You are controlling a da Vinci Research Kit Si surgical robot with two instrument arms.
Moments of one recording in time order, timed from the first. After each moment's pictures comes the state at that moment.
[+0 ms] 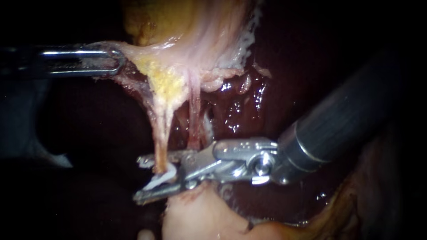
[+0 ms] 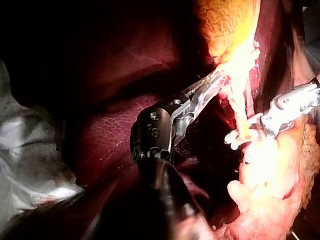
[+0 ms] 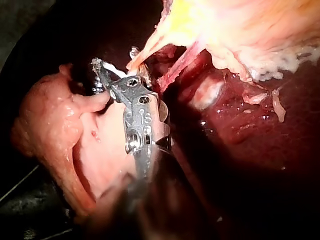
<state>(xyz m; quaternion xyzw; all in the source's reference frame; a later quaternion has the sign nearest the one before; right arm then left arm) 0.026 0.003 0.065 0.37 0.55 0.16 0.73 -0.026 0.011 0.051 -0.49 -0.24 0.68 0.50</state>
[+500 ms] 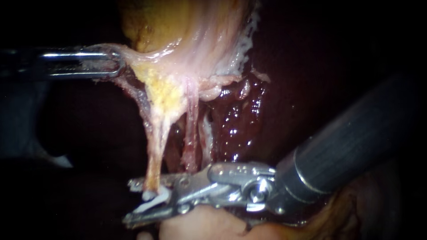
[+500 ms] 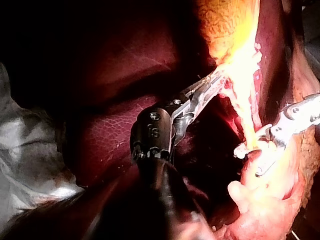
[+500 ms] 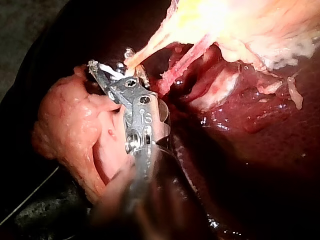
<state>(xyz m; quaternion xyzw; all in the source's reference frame) 0.027 0.000 0.062 0.40 0.55 0.15 0.72 -0.026 0.011 0.051 -0.49 -0.24 0.68 0.50</state>
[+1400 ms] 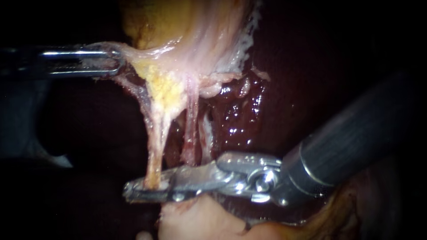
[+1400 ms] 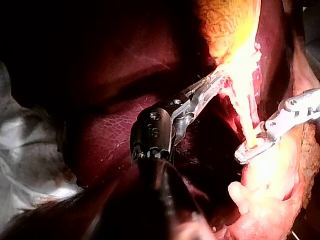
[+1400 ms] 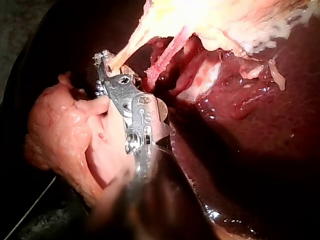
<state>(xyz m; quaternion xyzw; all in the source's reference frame) 0.025 0.002 0.064 0.42 0.53 0.18 0.71 -0.026 0.011 0.051 -0.49 -0.24 0.68 0.50</state>
